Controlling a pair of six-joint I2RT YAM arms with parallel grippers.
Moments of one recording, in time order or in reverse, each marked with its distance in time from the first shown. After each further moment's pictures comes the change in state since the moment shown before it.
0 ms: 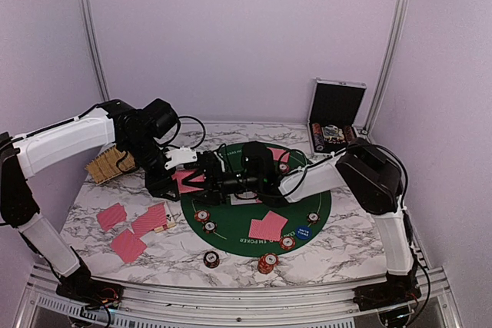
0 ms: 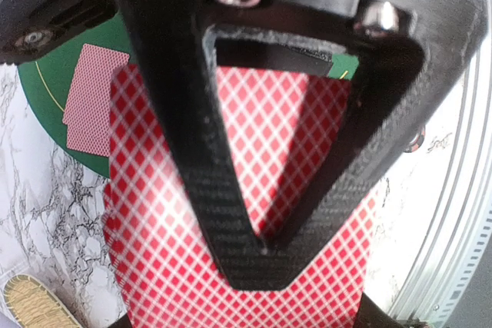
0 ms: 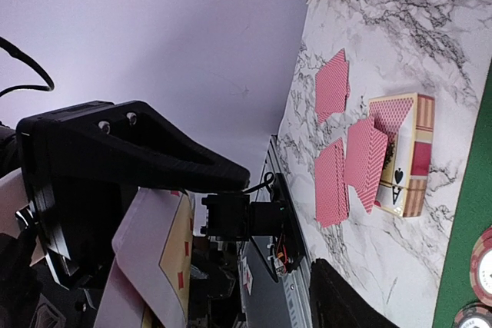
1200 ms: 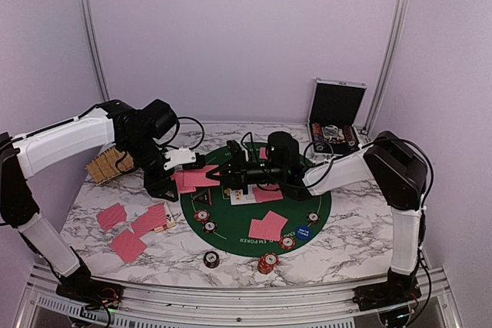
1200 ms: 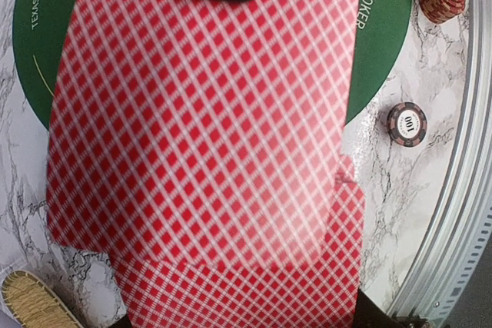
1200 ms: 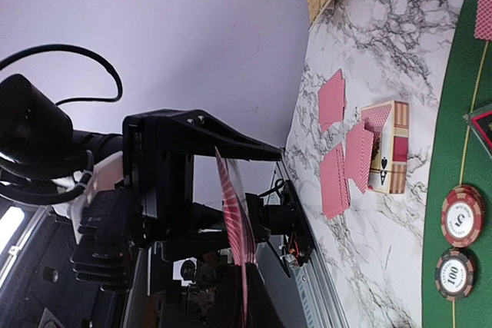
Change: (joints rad) left arm 0.009 0.000 -0.005 -0.008 -0.010 0.002; right arm -0.091 -0.181 -0.186 0.022 -0.031 0.026
